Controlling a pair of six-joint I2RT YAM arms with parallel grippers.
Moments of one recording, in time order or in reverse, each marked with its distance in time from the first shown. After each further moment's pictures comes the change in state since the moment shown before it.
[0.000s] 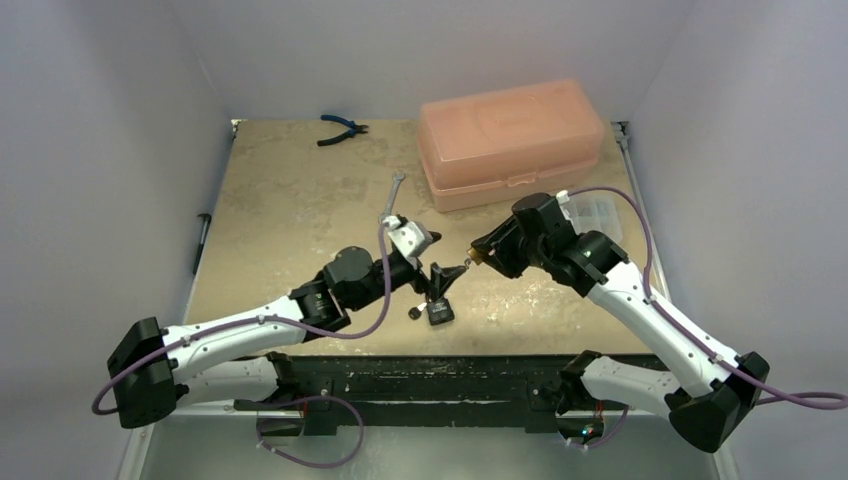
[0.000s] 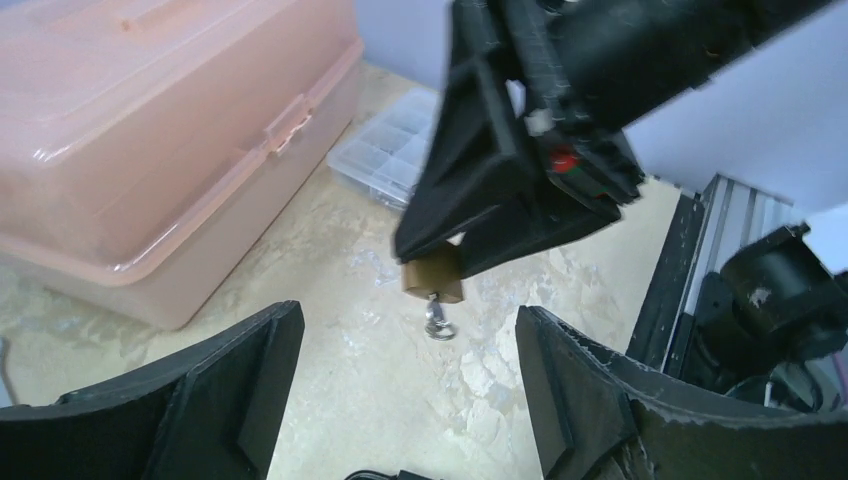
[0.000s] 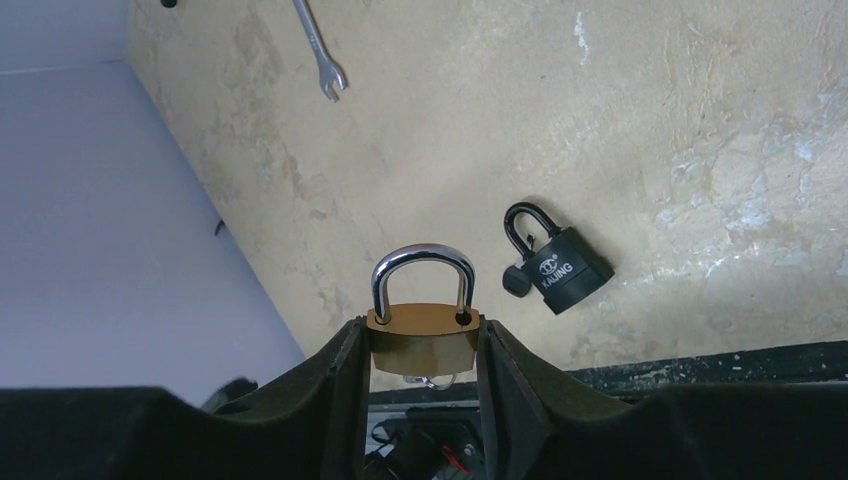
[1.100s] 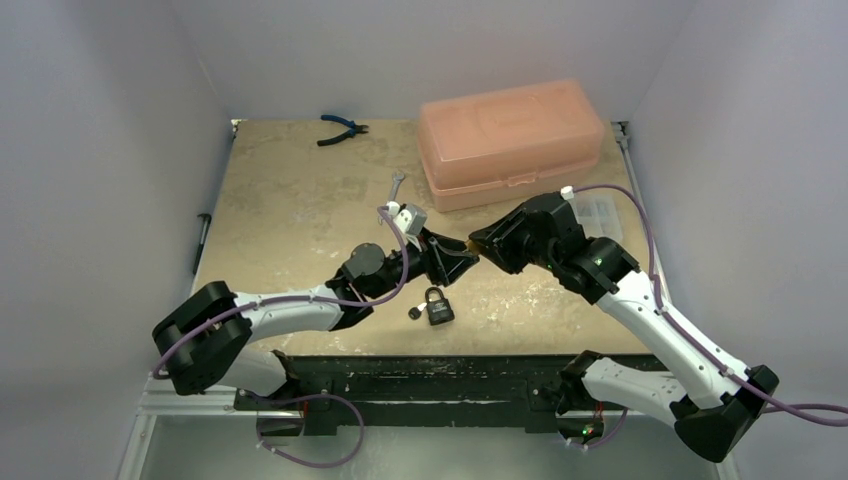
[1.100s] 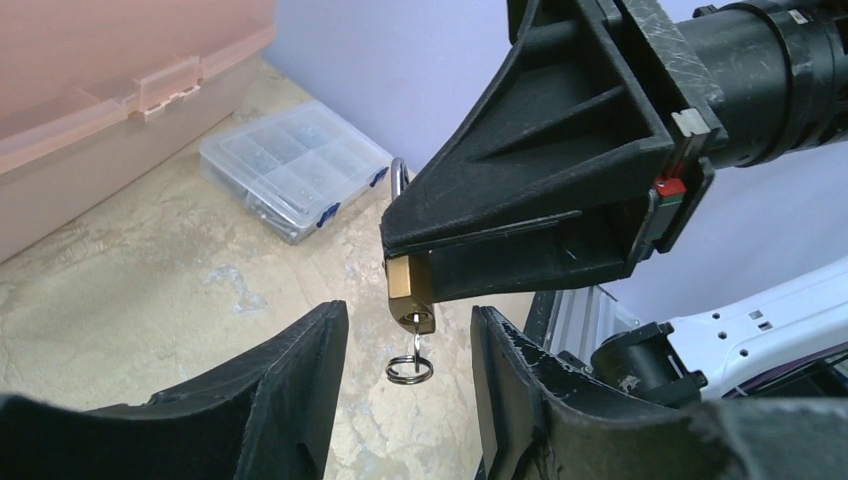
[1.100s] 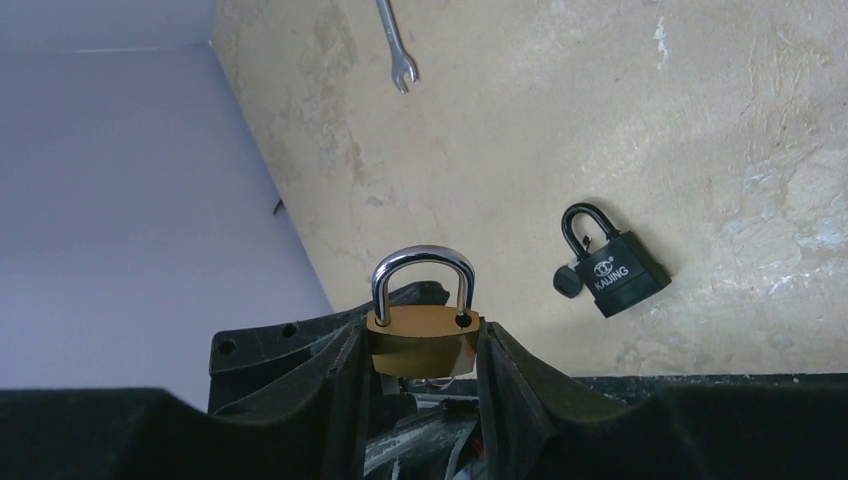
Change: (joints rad) left arm 0.140 0.278 -0.102 0.521 0.216 -0.489; right arm 0.000 -0.066 -0.018 0.090 -0.021 -0.015
